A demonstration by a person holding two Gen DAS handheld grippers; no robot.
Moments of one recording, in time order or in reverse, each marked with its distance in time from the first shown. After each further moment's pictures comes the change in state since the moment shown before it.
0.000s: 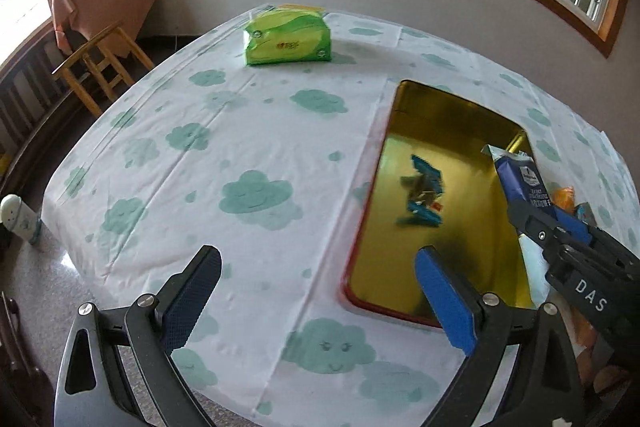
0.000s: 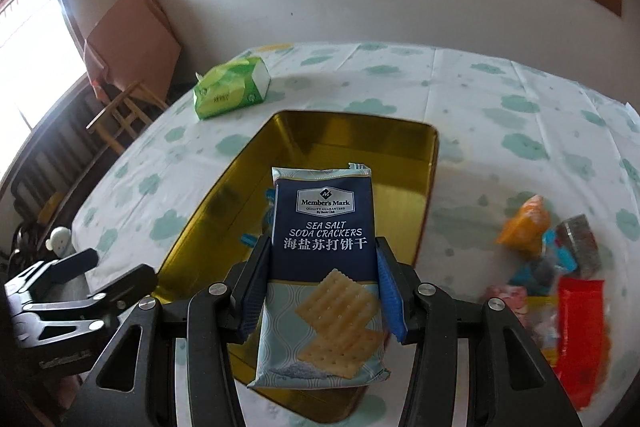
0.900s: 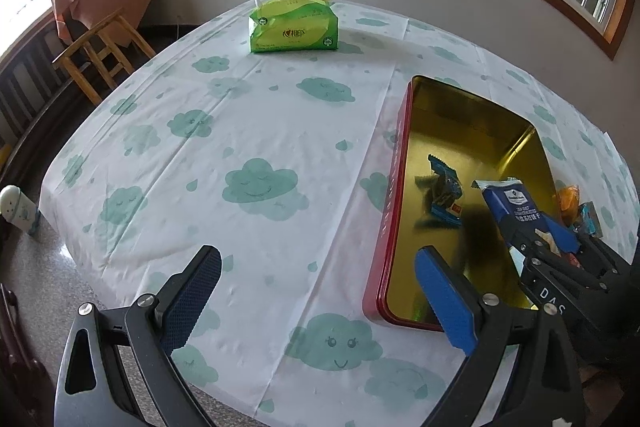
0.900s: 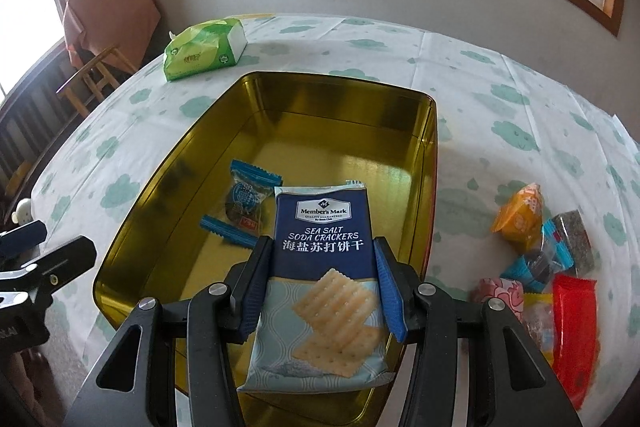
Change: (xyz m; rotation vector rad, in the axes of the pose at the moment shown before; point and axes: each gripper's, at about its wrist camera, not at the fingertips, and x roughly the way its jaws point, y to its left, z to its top) left arm 0.006 0.006 -0.002 -0.018 0.029 -0.007; right arm 0.025 0.001 -0.009 -0.073 0.056 -0.123
